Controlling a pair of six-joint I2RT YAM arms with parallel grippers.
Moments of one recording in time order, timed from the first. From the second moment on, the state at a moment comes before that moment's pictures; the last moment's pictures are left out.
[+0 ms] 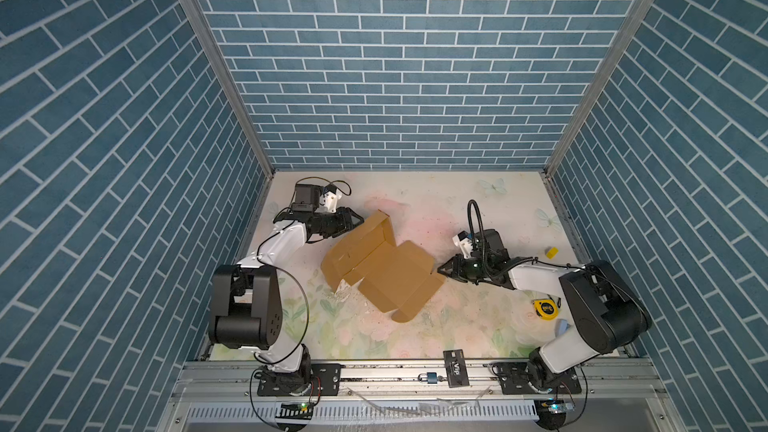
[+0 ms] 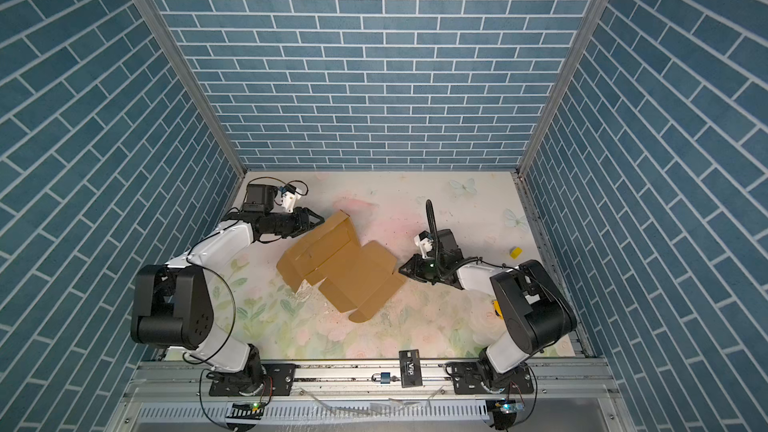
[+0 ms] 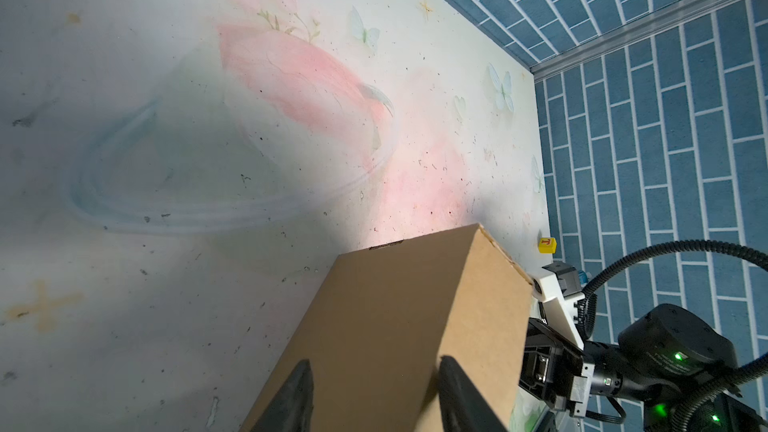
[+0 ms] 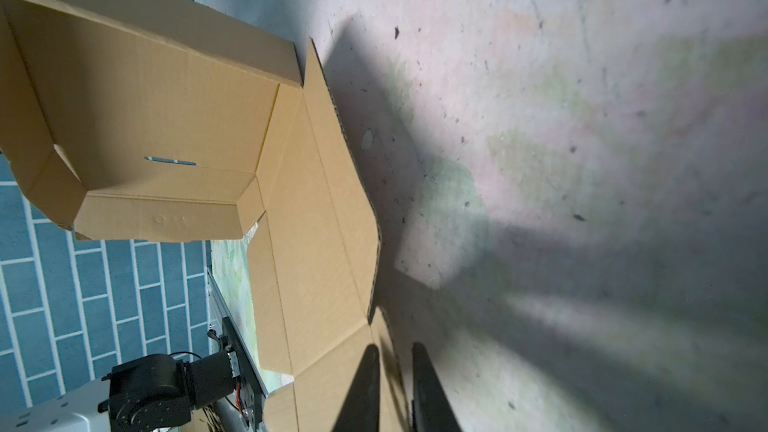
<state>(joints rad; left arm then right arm) -0.06 1.58 1.09 -0.39 0.67 -0.38 0.47 1.57 0.62 0.09 -0.66 0.65</state>
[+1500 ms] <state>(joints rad) -0.24 1.76 1.75 -0.90 0.55 0.44 0.36 1.52 1.37 -0.98 -0.72 0.34</state>
